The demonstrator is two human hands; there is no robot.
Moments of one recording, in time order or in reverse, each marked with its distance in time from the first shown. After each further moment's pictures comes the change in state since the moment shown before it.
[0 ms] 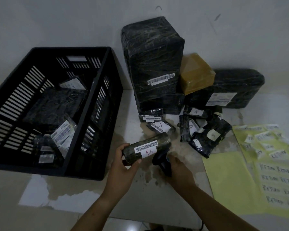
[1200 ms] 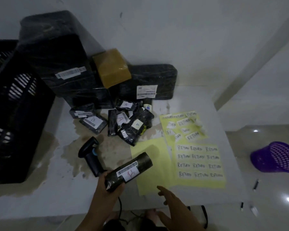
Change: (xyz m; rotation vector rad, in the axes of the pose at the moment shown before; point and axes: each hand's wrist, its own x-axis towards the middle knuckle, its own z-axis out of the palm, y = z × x) left_hand -0.109 0.003 0.202 -0.060 -0.137 -0.379; right_hand -0.198 0.203 -0.083 0.310 -0.304 0.057
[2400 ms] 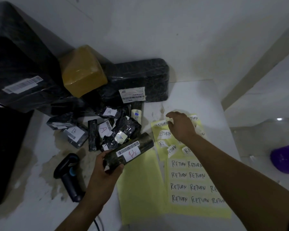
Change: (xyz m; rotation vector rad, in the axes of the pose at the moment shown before) left_hand 0.075 0.098 0.090 0.020 0.067 0.119; right_hand 0.231 0.041 -0.253 -0.310 0.611 -0.118
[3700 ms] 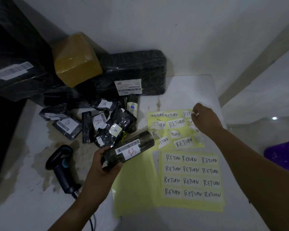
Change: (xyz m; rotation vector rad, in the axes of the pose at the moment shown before) left_hand -0.014 -0.008 0.011 0.037 -0.029 0.026; right_hand -0.008 0.085 -0.051 -0.052 0.024 0.151
